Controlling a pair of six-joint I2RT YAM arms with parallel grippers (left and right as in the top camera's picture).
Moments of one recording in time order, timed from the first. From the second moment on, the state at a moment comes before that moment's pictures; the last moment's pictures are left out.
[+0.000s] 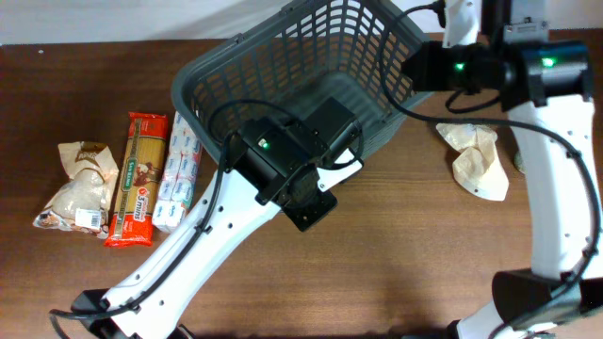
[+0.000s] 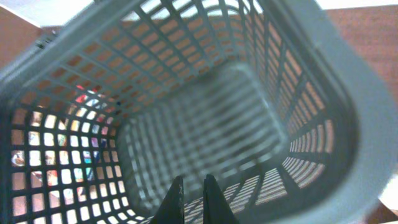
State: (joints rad) left arm -0.79 1.69 1.94 -1.61 -0.04 0.15; right arm 0.10 1.77 2.06 -1.17 -0.39 0.13
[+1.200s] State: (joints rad) left arm -0.54 1.69 1.90 -1.52 -0.11 0.16; right arm 0.14 1.86 2.07 -1.47 -0.22 0.12
